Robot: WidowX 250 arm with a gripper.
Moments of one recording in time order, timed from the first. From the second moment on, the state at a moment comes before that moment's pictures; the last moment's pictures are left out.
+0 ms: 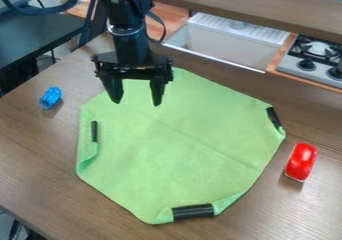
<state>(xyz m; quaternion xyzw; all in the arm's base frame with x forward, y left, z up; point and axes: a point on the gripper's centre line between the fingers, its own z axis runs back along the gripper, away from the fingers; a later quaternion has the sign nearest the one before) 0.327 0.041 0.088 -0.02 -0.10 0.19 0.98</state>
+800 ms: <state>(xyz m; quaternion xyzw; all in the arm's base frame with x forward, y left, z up) 0.305 0.114 0.087 -0.04 -0.11 0.19 0.97</state>
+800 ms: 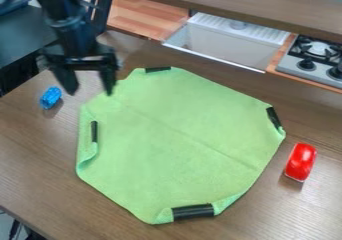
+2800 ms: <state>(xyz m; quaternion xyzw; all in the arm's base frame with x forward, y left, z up) 0.317 0.236 0.016 0.05 -0.12 0.18 0.97</state>
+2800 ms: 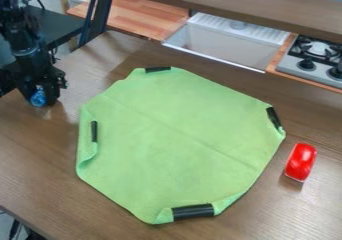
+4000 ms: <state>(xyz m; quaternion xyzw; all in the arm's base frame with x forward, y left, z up) 0.331 0.031 0.044 0.02 -0.11 -0.02 0.99</state>
